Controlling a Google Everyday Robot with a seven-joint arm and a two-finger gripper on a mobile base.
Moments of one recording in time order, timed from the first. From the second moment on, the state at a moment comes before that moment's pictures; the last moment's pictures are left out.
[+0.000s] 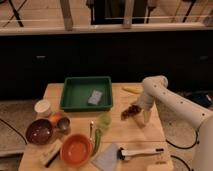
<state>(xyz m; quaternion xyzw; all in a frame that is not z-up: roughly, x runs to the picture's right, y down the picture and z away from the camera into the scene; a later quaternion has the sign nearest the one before) 0.224 0.159 0.886 -0.33 -0.16 -0.20 0.91</state>
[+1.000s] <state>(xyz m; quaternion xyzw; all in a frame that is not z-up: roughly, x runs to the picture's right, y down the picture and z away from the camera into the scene) 0.224 0.160 0.886 -0.34 -0.15 -0.19 0.91</state>
